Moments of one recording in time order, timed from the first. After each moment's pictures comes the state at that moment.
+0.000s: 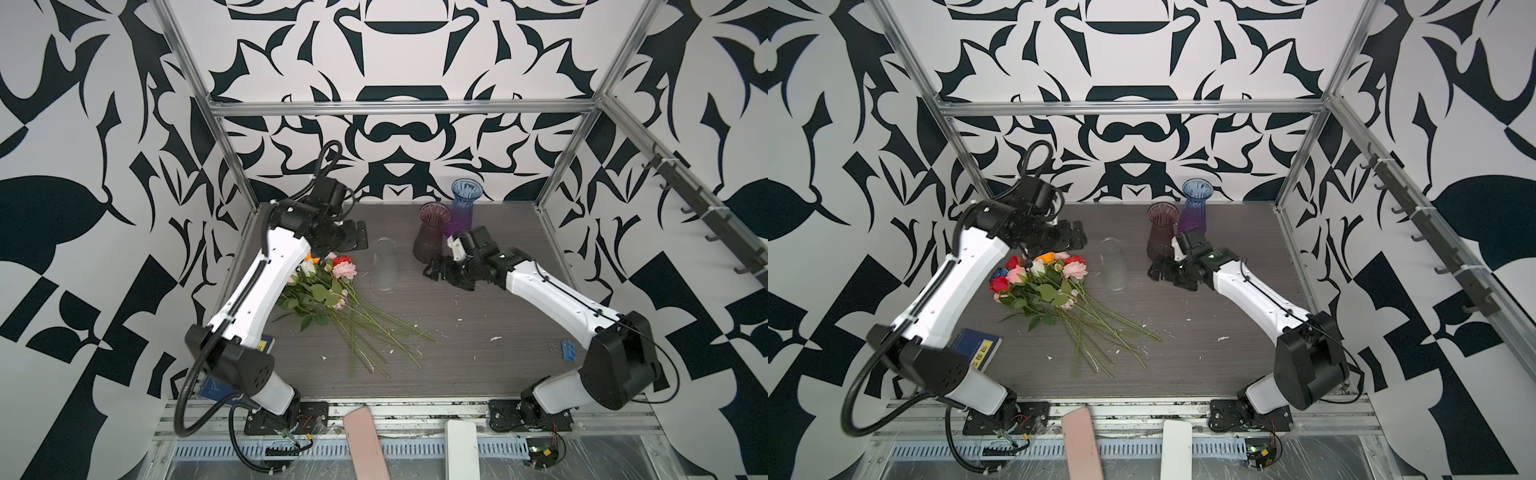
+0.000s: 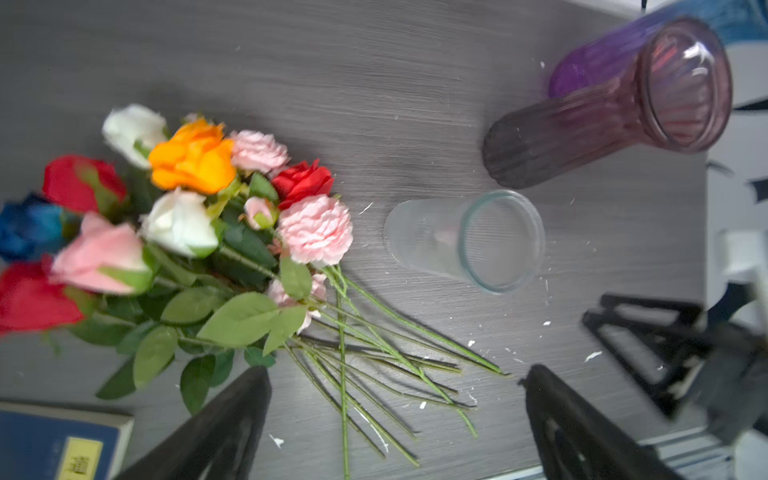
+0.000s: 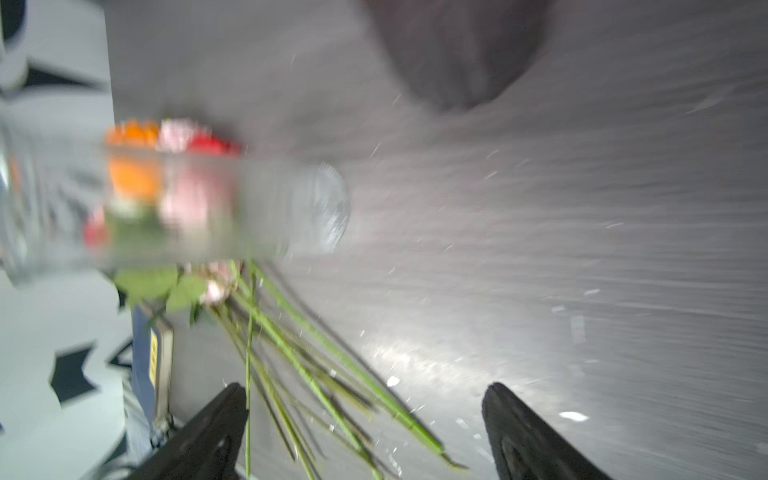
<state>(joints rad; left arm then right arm) -0.41 1.50 1.70 -1.19 0.05 -0.51 0.52 1.49 1.15 -0.63 -0.28 0.65</state>
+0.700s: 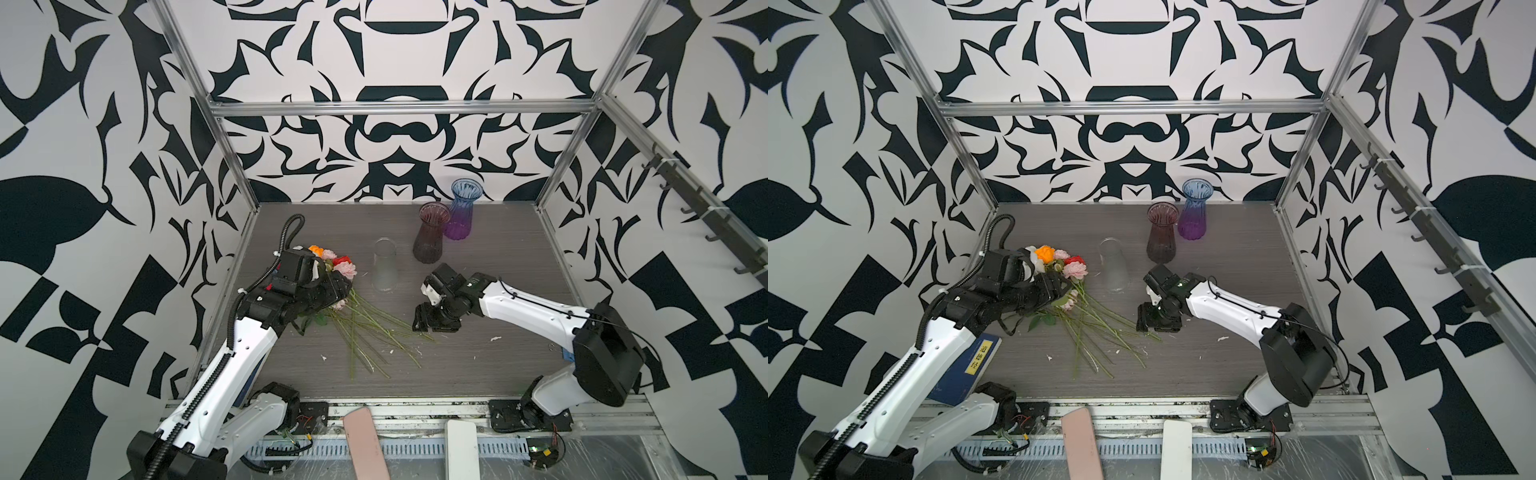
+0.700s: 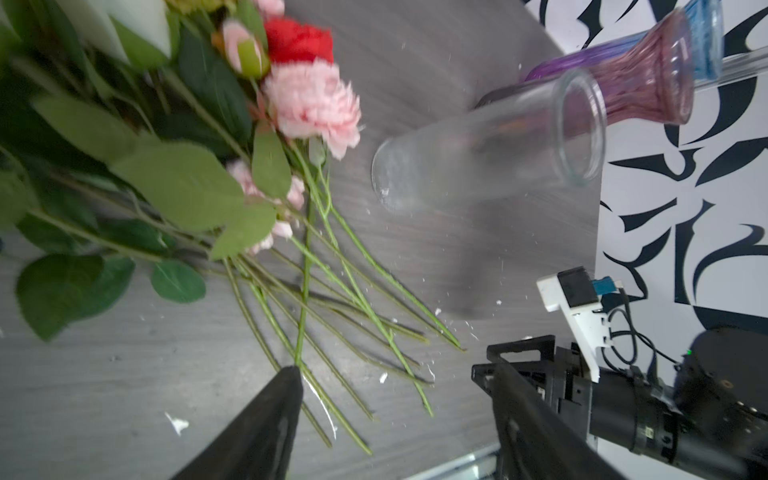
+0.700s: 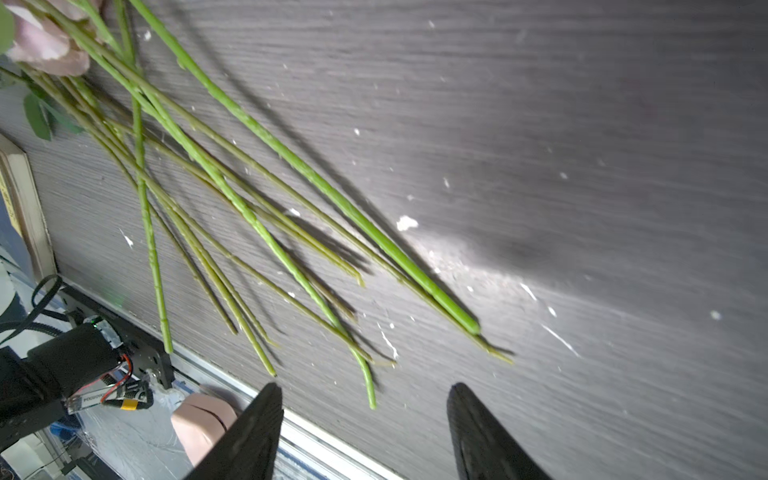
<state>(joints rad) -0.37 0.97 0.94 -0.81 0.24 -0.78 0.74 1.49 0.98 -0.73 -0.32 0.68</state>
